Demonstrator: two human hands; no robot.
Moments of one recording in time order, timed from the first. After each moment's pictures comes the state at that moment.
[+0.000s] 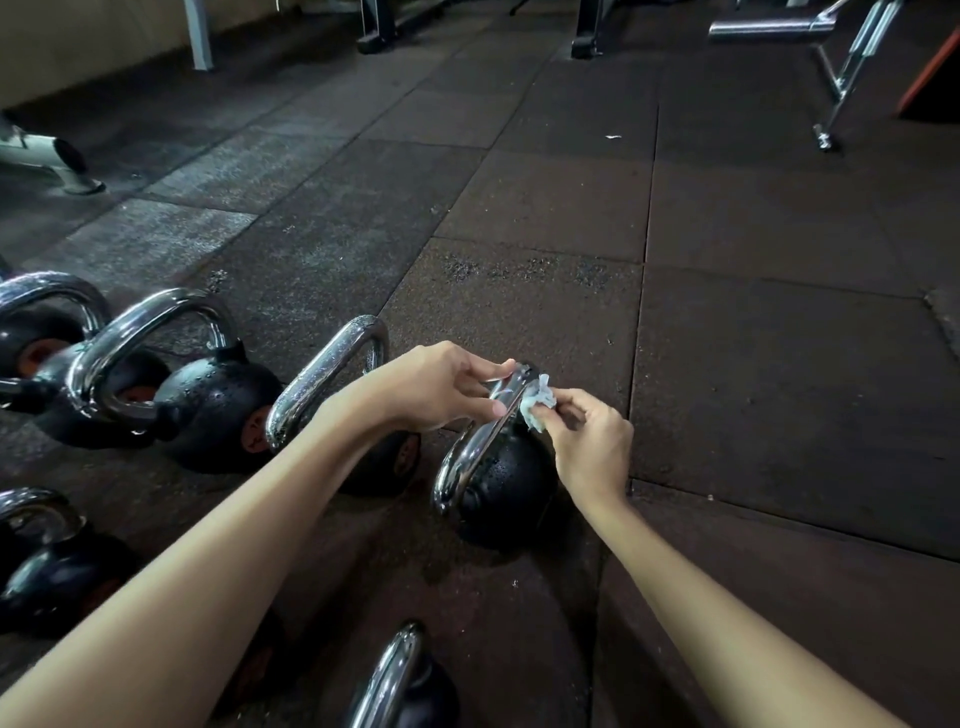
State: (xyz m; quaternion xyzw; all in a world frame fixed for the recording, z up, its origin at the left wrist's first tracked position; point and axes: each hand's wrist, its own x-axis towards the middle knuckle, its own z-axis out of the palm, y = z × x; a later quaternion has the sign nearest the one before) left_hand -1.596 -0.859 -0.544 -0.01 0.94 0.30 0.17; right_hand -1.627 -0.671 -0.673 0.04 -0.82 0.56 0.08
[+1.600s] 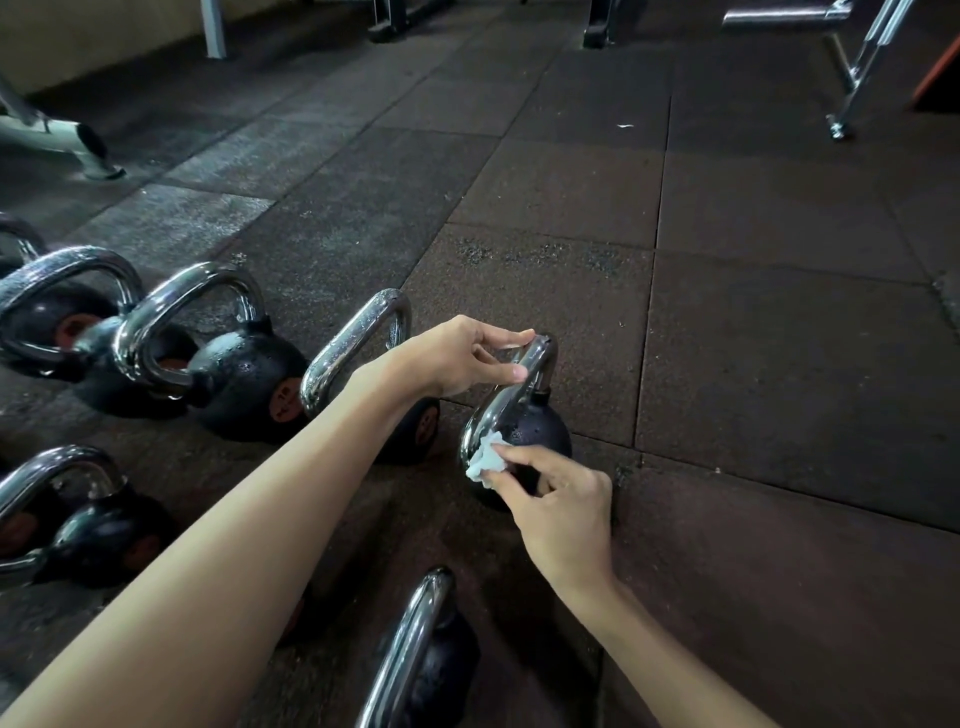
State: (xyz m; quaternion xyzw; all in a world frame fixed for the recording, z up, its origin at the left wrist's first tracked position) left_hand -1.589 -0.861 -0.553 -0.03 0.91 0.38 0.16; right_hand -1.508 -0.683 -0.651 0.19 -0.78 0.59 0.12
